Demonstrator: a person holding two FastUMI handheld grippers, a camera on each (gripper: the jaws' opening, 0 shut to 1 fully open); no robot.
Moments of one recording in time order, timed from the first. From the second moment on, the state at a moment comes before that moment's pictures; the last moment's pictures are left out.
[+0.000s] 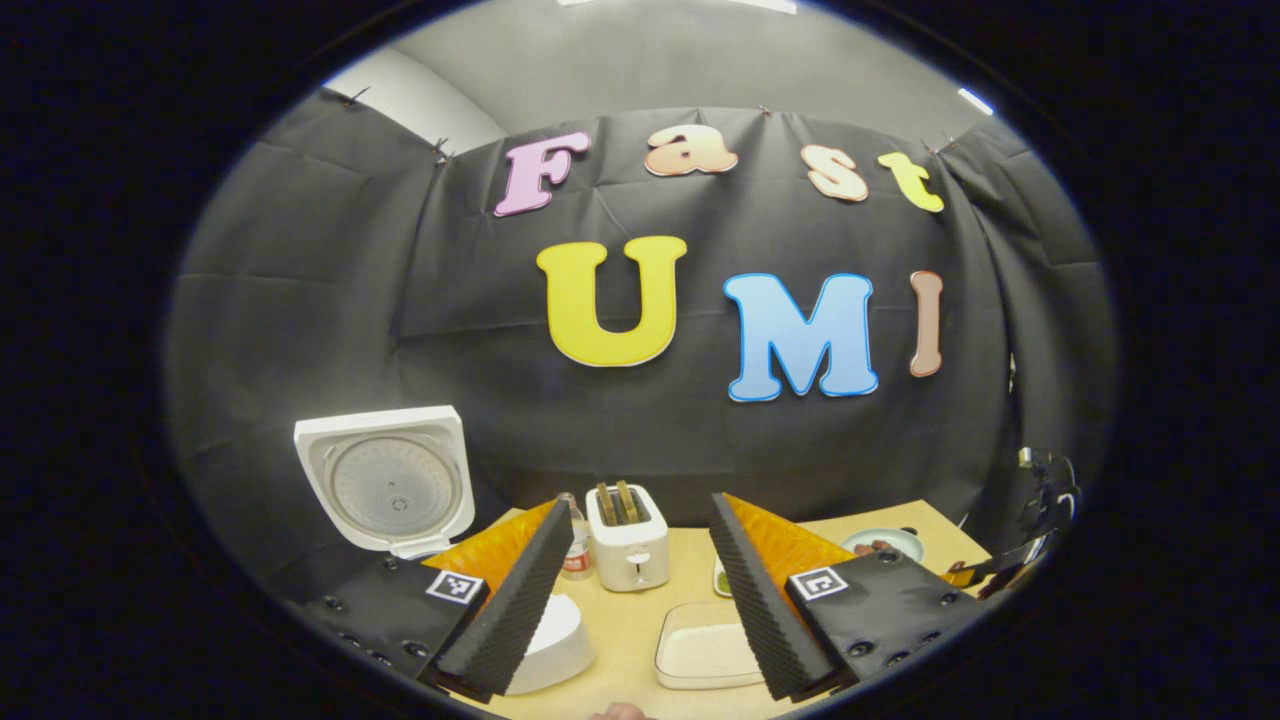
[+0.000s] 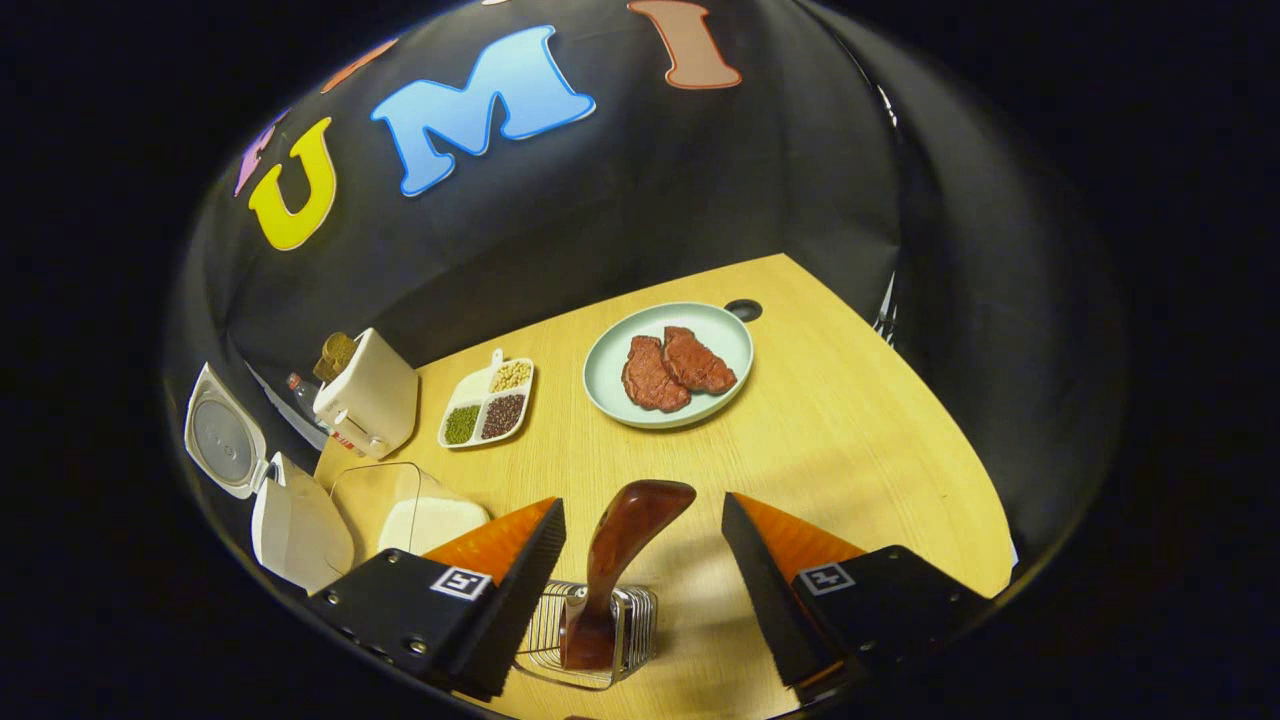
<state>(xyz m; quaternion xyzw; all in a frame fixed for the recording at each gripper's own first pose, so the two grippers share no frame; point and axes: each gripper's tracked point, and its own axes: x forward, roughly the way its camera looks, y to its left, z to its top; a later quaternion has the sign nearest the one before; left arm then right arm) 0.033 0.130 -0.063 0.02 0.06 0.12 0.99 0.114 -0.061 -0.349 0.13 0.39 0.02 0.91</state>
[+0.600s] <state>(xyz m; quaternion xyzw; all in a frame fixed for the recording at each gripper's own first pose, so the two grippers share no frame) 0.014 0.147 -0.070 0.03 0.06 0.12 0.99 0.108 -0.031 -0.309 0.20 0.37 0.02 0.91</state>
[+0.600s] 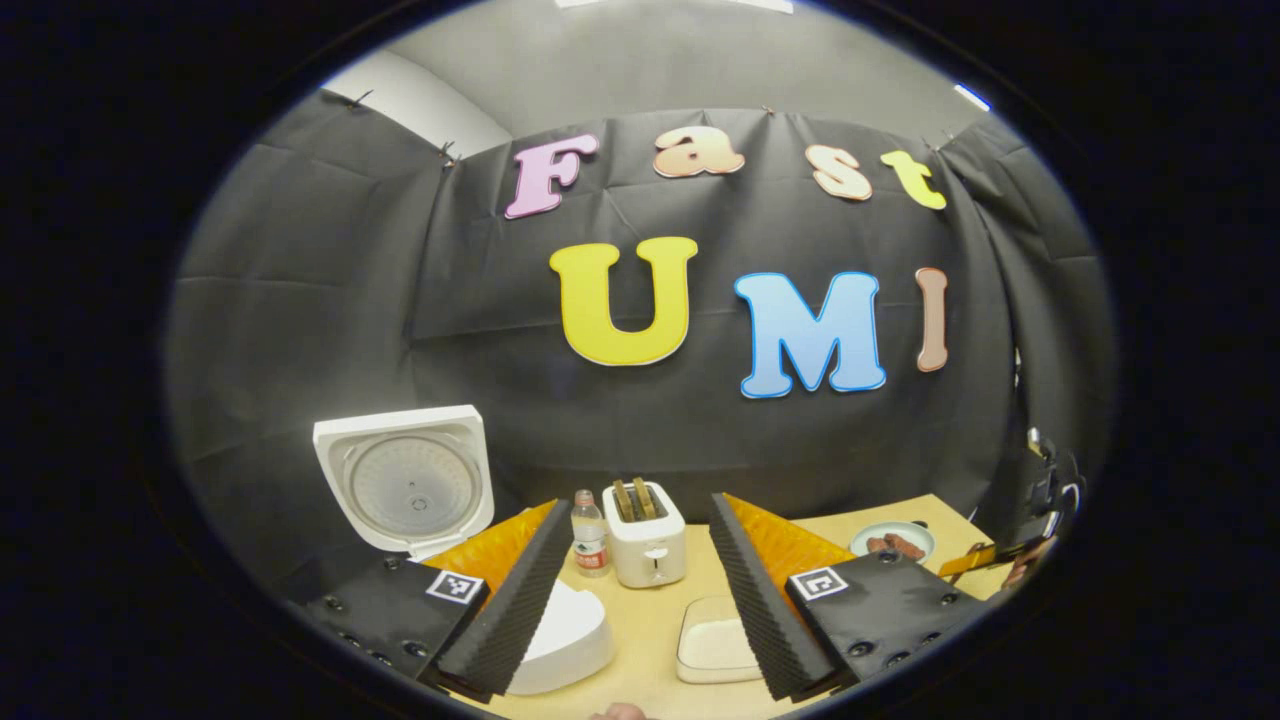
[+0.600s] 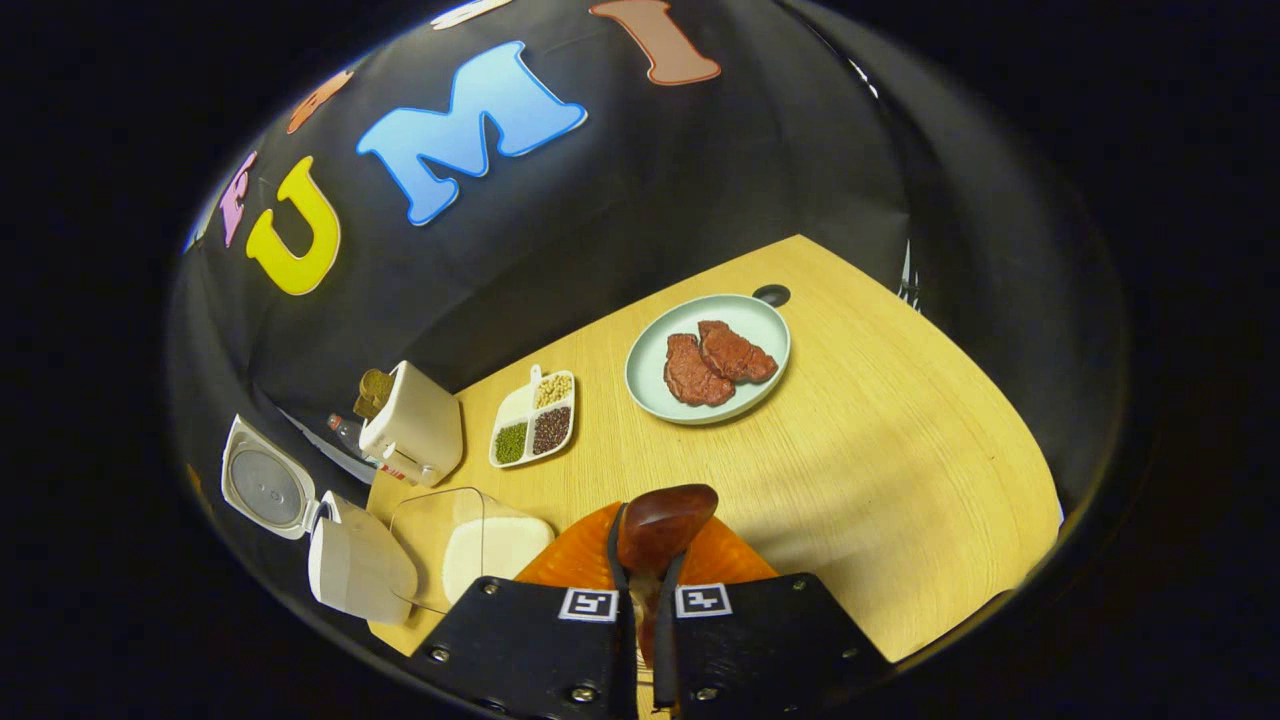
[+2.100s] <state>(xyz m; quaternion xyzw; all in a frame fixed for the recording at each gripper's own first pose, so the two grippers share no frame) -0.026 0.239 -0.107 0.01 0.08 0.10 0.99 0.157 0.231 -0.319 -0.01 0.29 0.20 0.93</state>
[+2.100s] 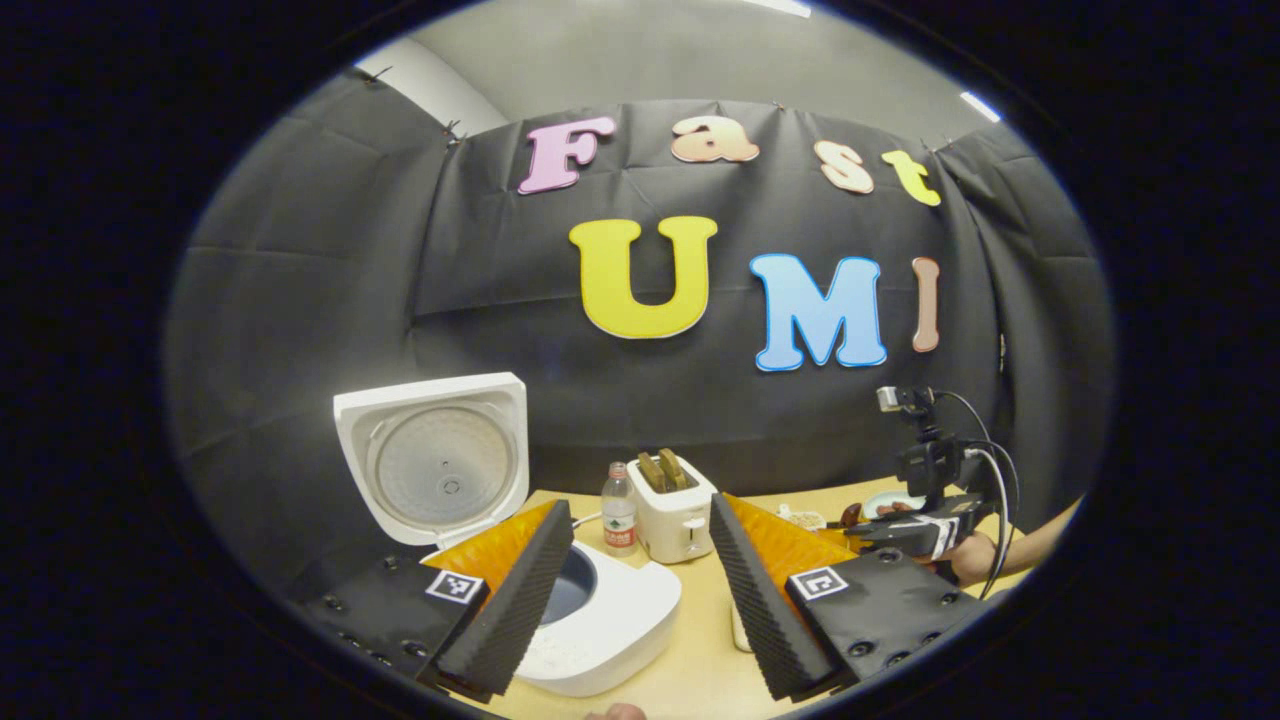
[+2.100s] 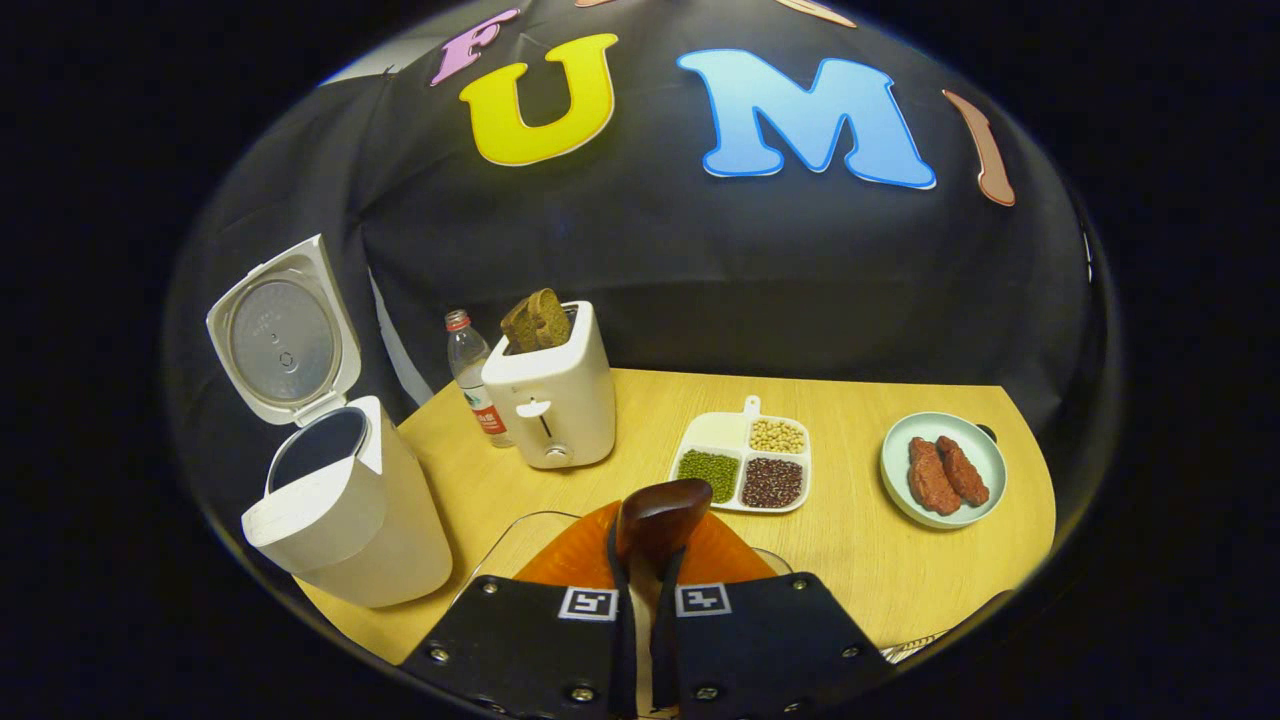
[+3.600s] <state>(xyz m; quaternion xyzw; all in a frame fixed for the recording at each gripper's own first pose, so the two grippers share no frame) -0.078 0.249 -0.116 0.02 0.06 0.04 1.00 0.147 0.232 -0.147 0.52 0.24 0.23 0.79</state>
